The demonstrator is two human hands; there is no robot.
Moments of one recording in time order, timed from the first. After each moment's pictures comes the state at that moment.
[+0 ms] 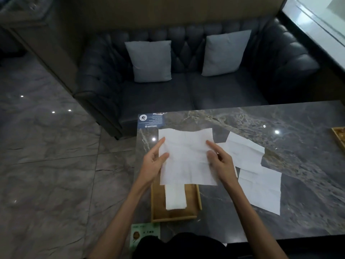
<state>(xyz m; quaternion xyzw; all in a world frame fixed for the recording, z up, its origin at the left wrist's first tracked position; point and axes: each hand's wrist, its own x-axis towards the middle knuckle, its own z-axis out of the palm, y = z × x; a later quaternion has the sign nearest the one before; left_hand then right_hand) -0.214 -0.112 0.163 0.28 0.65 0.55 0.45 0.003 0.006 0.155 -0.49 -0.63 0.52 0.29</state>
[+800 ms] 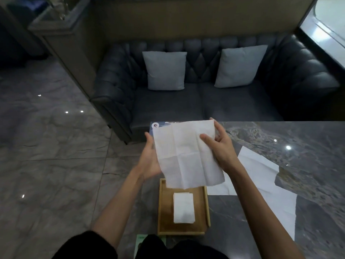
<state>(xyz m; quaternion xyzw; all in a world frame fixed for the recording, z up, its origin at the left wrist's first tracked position) -0.282 -0.078 0.182 0.04 0.31 0.62 0.72 -0.081 0.055 0.217 -0.40 -0.56 0.67 0.30</state>
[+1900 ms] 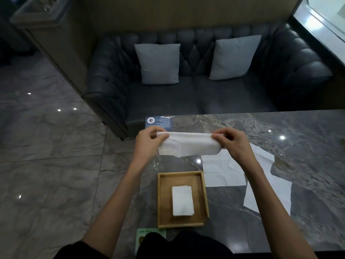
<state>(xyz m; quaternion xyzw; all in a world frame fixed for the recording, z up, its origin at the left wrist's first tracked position) -0.274 -0.073 0.226 0.32 0.76 0.49 0.29 -0.033 0.070 0.215 -0.46 -0.71 0.48 0.24</state>
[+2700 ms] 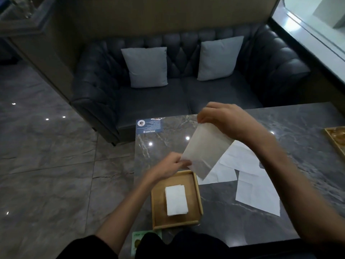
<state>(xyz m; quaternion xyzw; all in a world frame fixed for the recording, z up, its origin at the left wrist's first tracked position) -0.205 -0.065 0.189 0.52 0.63 0.27 0.51 -0.033 0.078 0.335 -0.22 -0.96 0.13 0.09</state>
